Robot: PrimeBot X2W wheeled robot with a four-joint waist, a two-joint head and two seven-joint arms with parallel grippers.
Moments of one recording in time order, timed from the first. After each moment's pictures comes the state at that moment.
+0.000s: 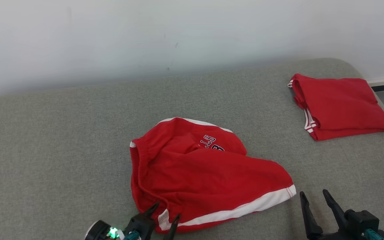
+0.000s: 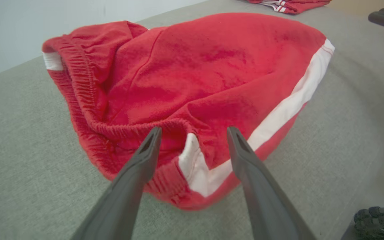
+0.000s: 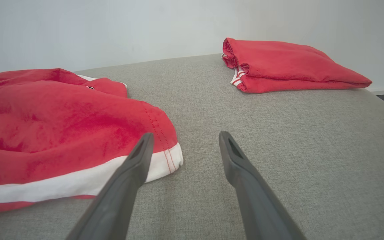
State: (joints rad) left arm -0.21 0.20 -0.54 0.38 -0.21 -0.13 -0.07; right arm -0.02 -0.24 0.03 0.38 0.27 0.13 -0.26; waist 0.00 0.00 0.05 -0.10
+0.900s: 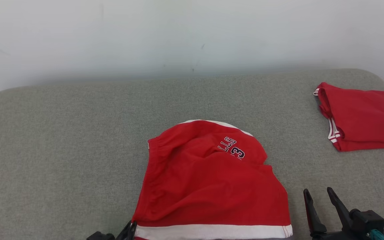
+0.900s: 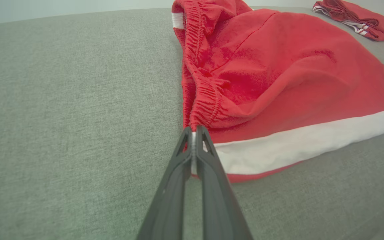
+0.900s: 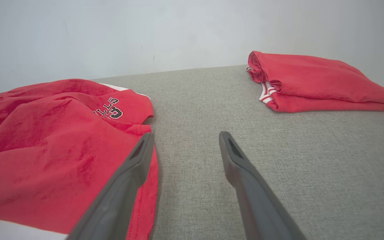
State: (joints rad) left arm -0.08 0.25 -0.42 0.36 -0.36 -0.07 -0.13; right arm -0.01 -0.24 0.01 0.35 0.27 0.13 -0.26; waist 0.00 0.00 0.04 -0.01
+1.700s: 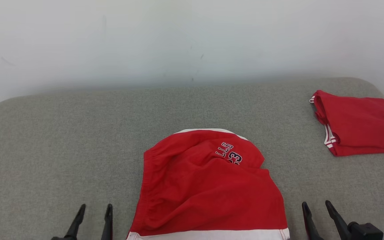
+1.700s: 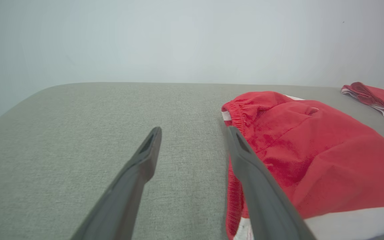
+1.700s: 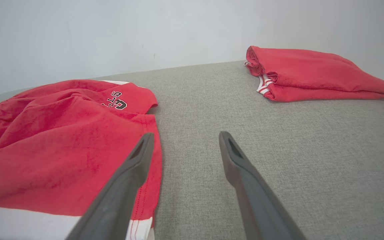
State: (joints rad) left arm 0.02 0.22 -0.23 0.22 -0.34 -0.01 -0.26; right arm 0.05 -0.22 0.01 0.34 0.27 0.13 -0.26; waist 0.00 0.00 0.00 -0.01
